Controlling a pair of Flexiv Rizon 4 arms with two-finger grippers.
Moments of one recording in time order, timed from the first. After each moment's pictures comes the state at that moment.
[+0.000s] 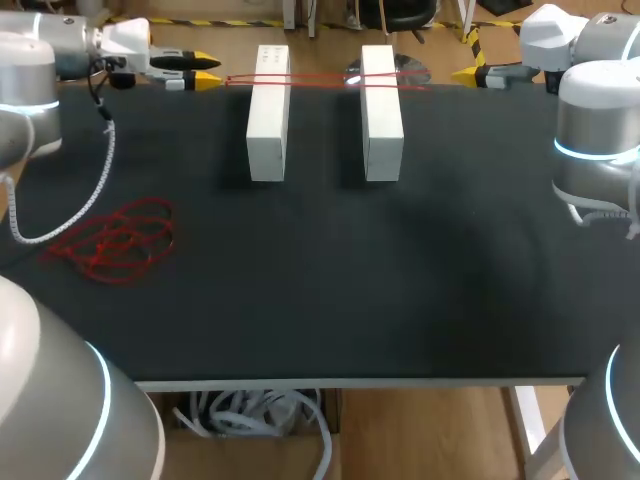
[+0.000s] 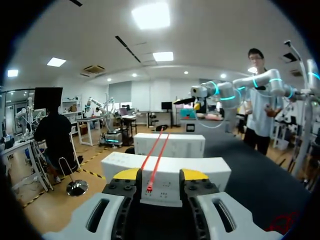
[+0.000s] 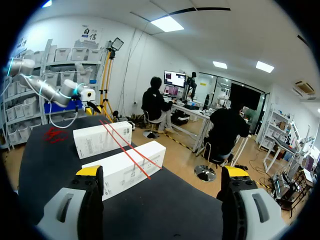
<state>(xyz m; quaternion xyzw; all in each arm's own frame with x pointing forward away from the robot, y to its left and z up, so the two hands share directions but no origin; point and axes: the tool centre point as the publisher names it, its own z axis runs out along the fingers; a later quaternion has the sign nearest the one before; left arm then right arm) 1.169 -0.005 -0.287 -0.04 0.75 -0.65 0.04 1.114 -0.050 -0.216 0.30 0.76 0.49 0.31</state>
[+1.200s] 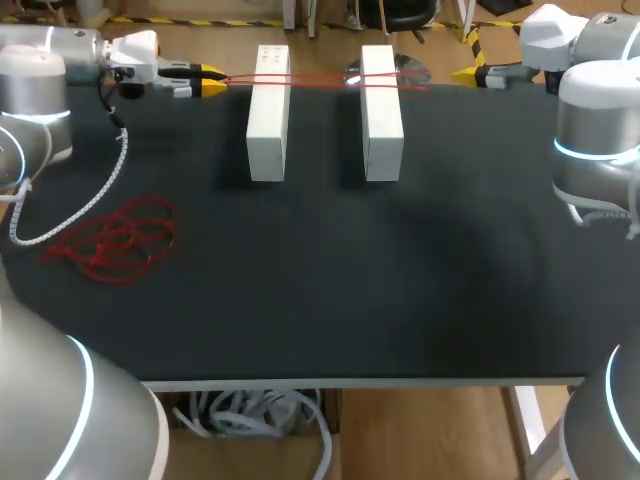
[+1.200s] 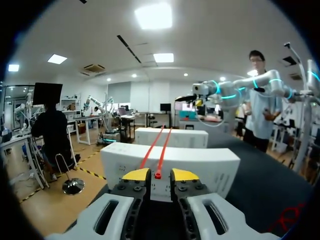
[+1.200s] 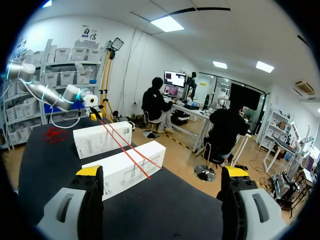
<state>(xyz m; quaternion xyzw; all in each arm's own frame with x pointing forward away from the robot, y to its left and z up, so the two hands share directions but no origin) 1.182 -0.011 -0.317 -0.04 0.75 -0.66 0.03 1.114 -0.050 -0.216 0.30 0.76 0.49 0.31</state>
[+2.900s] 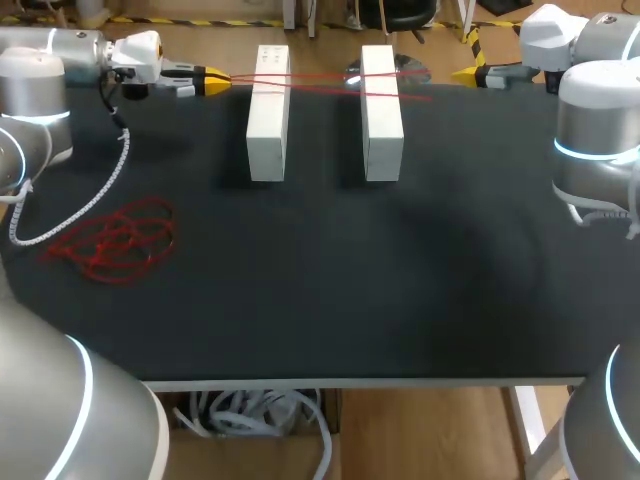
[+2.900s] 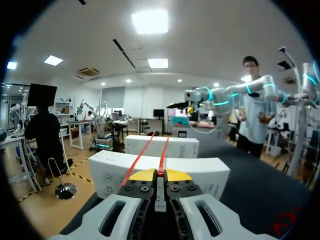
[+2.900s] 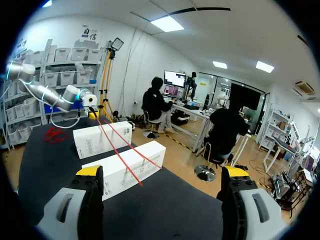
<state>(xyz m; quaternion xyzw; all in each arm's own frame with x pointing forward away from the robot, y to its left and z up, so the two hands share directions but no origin) 1.162 -0.022 -0.301 -0.02 0.73 -0.68 0.00 1.114 -0.050 -0.216 0.30 0.76 0.49 0.31</state>
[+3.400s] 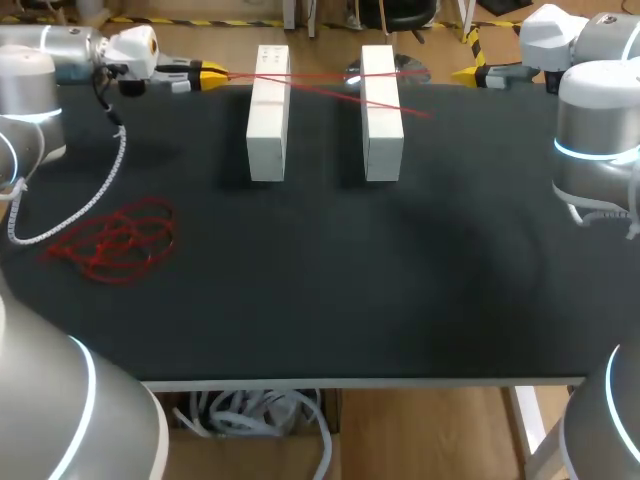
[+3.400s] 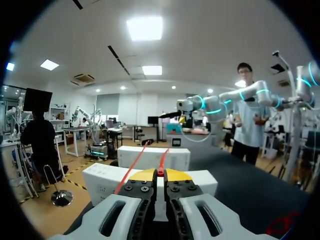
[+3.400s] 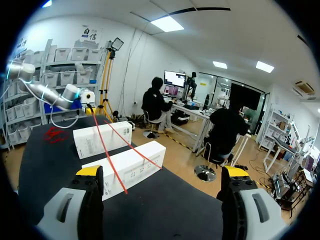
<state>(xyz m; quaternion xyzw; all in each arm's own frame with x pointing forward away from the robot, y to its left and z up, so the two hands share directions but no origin) 1.145 -0.021 -0.275 0.00 0.71 -0.71 -0.01 1.114 -0.050 -0.216 0.30 0.76 0.49 0.31</state>
